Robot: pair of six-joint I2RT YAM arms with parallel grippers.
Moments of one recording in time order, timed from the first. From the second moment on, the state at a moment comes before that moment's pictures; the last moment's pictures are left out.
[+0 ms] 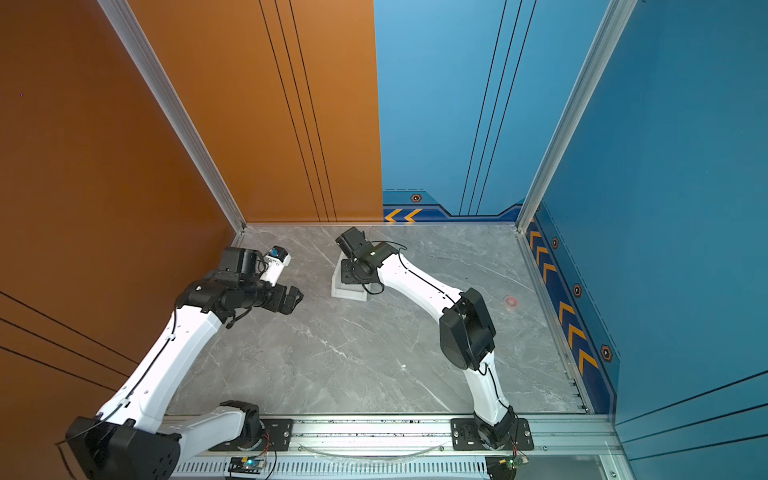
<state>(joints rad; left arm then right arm) -0.16 1.16 1.14 -0.90 0.14 0.15 0.76 2.11 1.96 -0.81 0.05 0.62</state>
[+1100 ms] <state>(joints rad) -0.14 1.17 1.16 -0.90 0.17 0.13 0.72 2.43 2.19 -0.82 0.01 0.56</state>
